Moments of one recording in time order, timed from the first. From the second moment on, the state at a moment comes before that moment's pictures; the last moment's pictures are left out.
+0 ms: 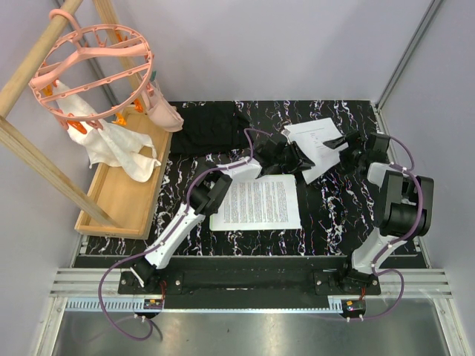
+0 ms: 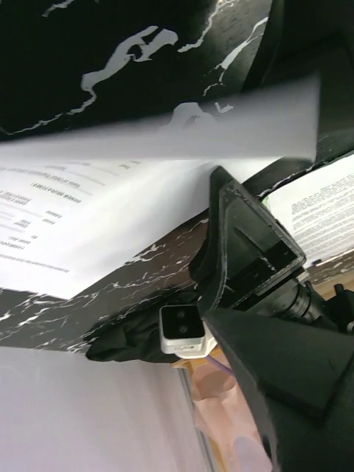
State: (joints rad) left arm -0.76 2.70 2.11 0.16 0.41 -1.24; right arm -0.24 1.75 0.94 0.16 -0.50 0.97
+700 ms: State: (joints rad) left arm -0.76 2.48 2.05 -0.16 0.46 -0.87; right arm -0.23 1.76 1.07 -0.05 -0.30 0.66
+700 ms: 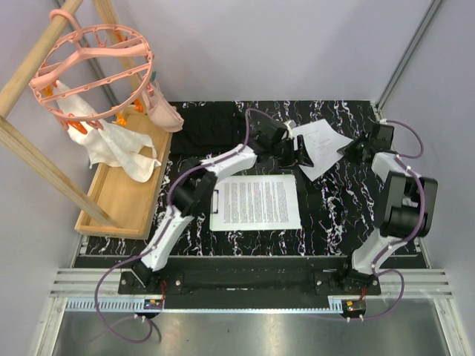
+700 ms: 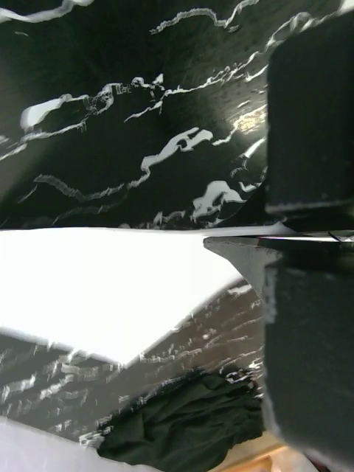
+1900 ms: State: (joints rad) left arm -0.45 0.91 0.84 -0.54 0.17 -0.57; right arm 0.27 1.24 0.95 -0.32 -0.93 0.67
